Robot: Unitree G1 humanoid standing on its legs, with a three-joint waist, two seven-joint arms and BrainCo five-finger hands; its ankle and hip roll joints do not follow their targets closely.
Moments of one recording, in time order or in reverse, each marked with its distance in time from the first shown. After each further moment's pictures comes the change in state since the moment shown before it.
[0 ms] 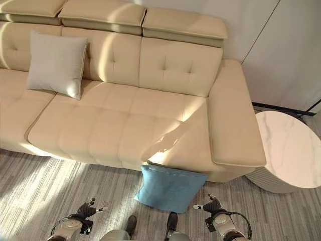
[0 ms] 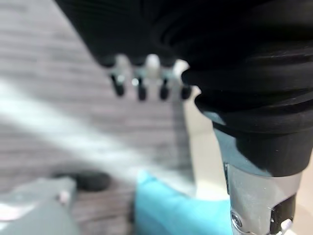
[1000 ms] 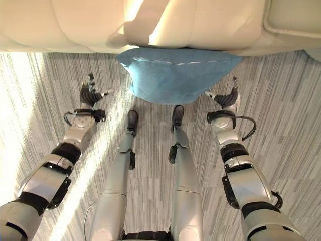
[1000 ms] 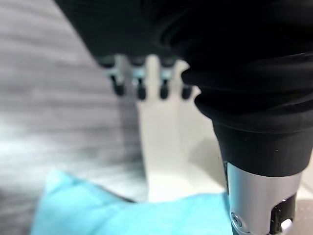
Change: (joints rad) left arm -0.877 0.137 -0.170 -0.274 -0.304 -0.113 0.325; right arm -0.784 -0.146 -0.091 -0.202 0.157 -0.038 -0.452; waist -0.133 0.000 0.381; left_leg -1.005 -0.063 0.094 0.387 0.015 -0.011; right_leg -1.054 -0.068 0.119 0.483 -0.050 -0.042
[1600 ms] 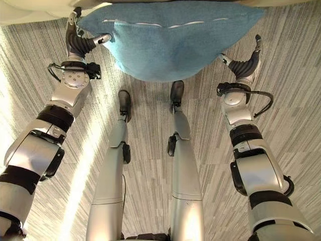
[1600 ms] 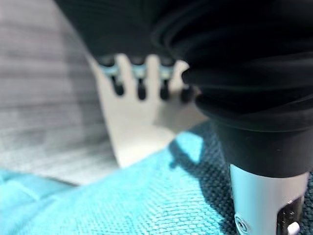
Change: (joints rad) left arm -0.259 0.069 -0.109 0.007 -0.005 0.009 0.058; right arm -0.078 -0.068 0.023 -0.024 0.052 -0.054 -0.015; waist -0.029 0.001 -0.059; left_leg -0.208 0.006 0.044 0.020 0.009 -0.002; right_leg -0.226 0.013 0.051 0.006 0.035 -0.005
